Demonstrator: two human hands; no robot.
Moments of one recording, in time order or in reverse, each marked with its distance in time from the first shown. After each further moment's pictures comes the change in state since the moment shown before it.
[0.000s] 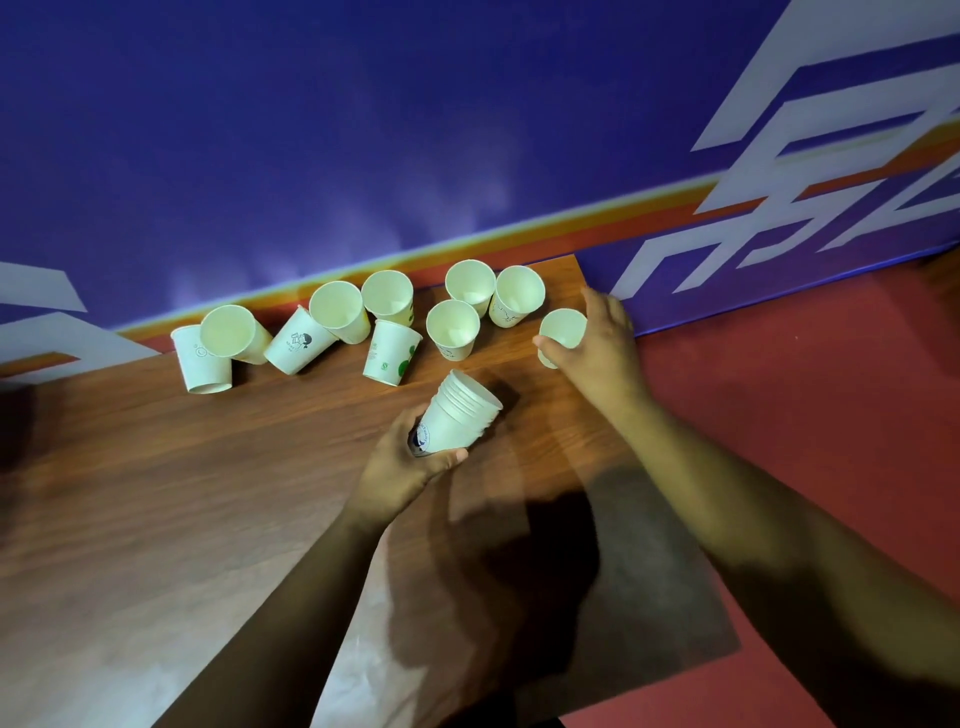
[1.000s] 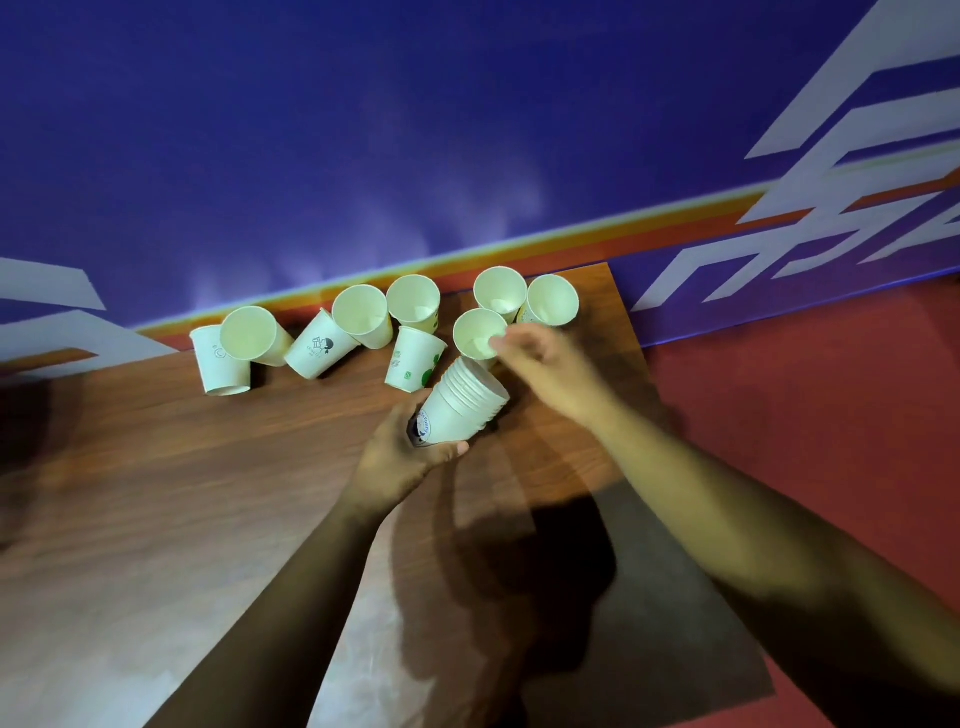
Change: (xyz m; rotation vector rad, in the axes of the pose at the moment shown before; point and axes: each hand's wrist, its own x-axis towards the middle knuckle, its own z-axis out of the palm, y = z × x) left_hand 0.031 -0.001 -0.033 -0.001 0.015 0.048; right_hand 0.001 -0.062 0.042 0.520 -0.438 0.043
